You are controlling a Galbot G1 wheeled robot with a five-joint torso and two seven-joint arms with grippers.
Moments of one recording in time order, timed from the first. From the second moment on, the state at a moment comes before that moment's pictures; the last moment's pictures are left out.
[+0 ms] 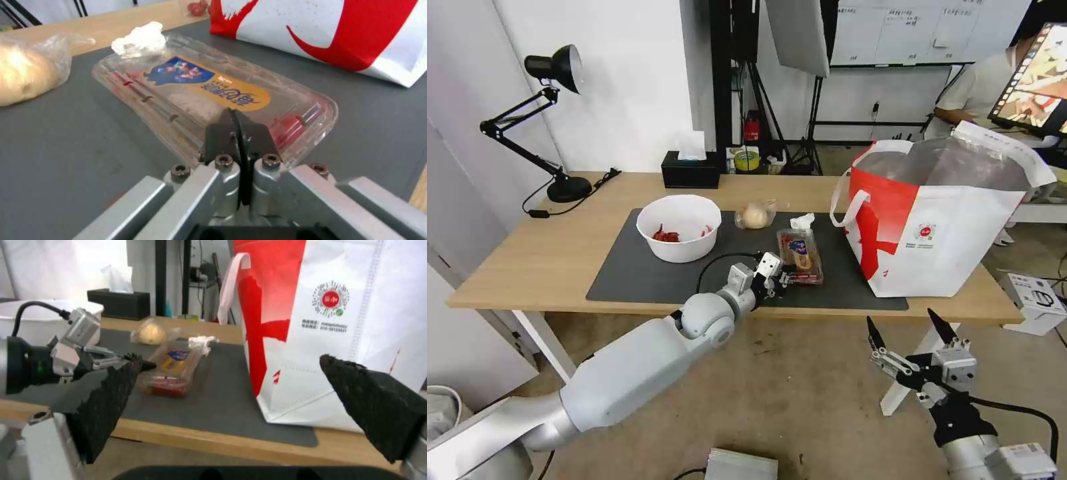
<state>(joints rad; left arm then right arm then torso) 0.45 -1.10 0.50 -1.58 -0.73 0.23 -0.10 -1.95 1.26 0.66 2.45 0.23 0.03 0.06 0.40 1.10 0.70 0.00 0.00</state>
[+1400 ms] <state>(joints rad) 0.45 -1.09 0.51 -1.60 -0.75 0.23 -0.14 -1.33 0.93 0.66 2.11 1.60 -0.38 0.27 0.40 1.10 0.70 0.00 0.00</state>
